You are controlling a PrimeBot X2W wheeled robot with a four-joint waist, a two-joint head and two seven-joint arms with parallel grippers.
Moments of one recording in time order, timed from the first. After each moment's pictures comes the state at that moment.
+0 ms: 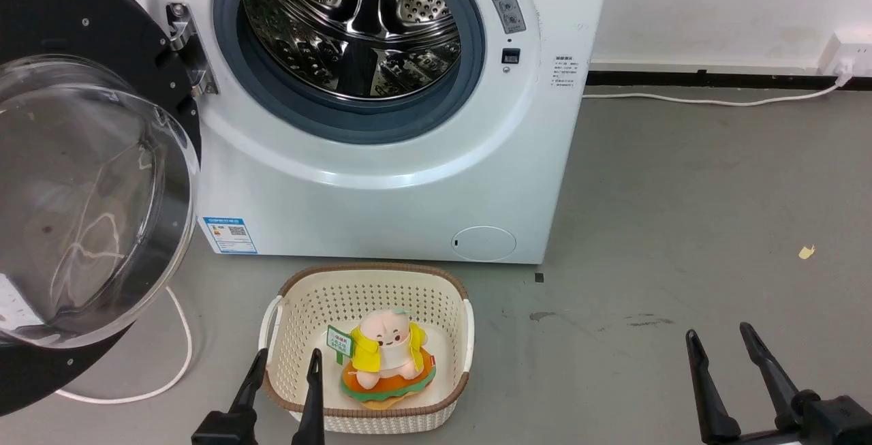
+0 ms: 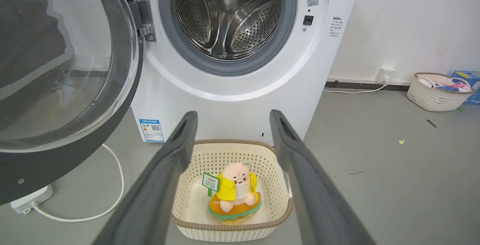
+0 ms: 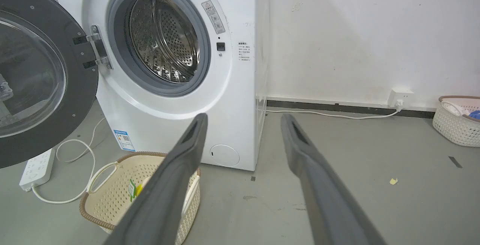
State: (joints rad) left arm 0.10 0.17 -0.22 0.07 -0.24 0.13 -0.24; right arm 0.14 -0.05 -0.07 -0.01 0.09 0.13 -0.23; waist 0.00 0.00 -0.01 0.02
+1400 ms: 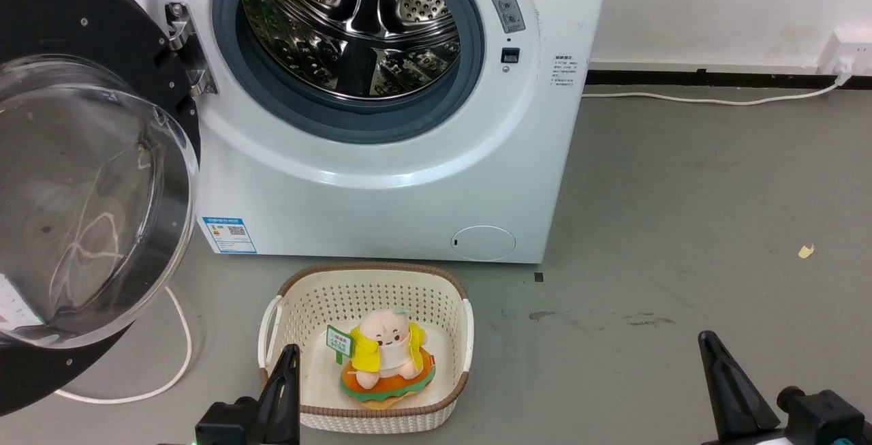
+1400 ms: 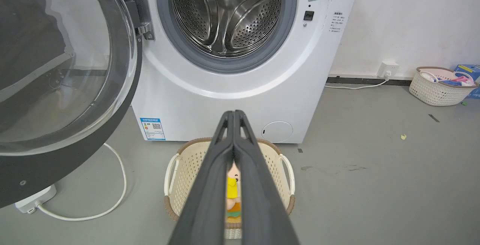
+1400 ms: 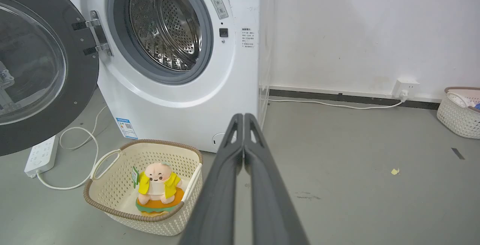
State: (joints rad) left arm 0.10 0.15 -0.20 0.06 -0.20 0.12 -0.19; right arm 0.13 -0.05 -0.06 0.00 0.08 0.13 -0.19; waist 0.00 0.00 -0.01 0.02
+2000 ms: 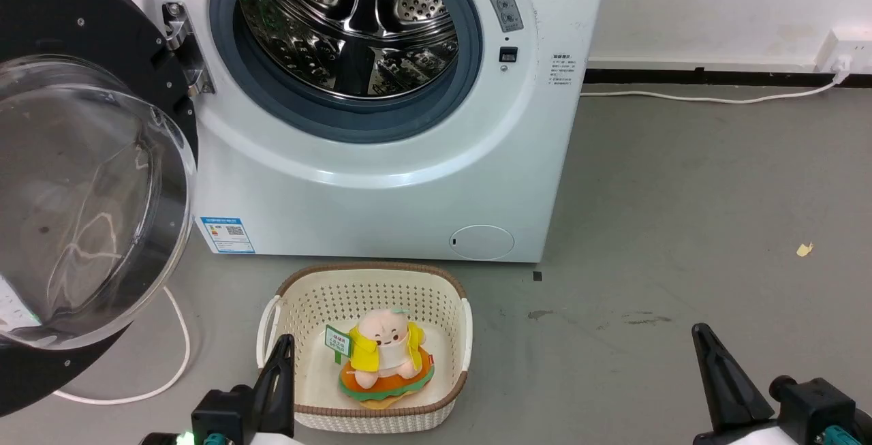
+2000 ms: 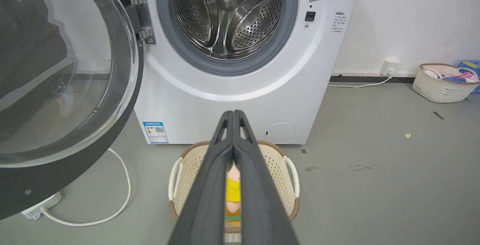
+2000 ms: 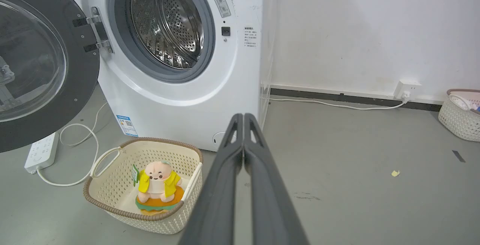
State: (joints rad) left arm 0.08 0.14 -0.17 0.05 -0.17 0.10 -0.16; right arm 0.11 -0.05 -0.05 0.00 0.07 0.13 -0.16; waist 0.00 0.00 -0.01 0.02
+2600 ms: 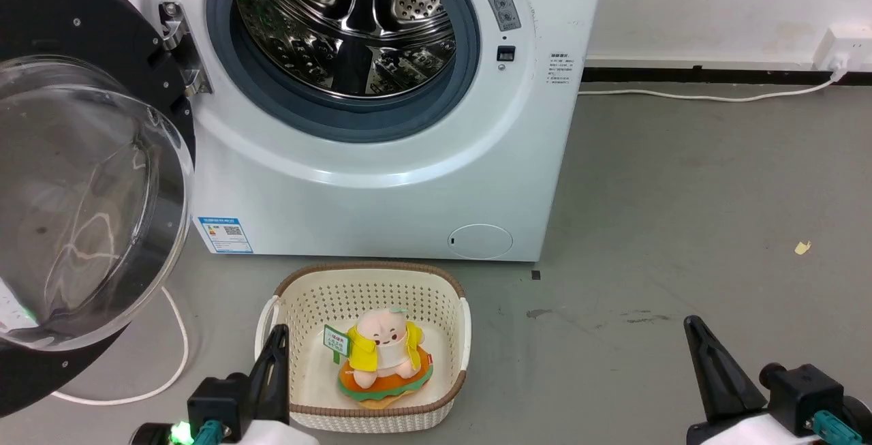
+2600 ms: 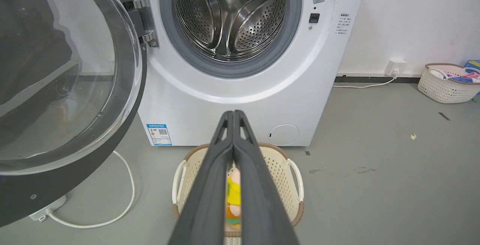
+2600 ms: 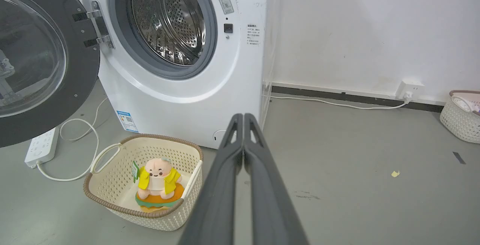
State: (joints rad) left arm 0.07 0.11 -0.12 0.04 -0.13 0.08 -0.12; right arm 0.08 -0.05 -0.04 0.00 0.06 0.13 -0.12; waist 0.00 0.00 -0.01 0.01
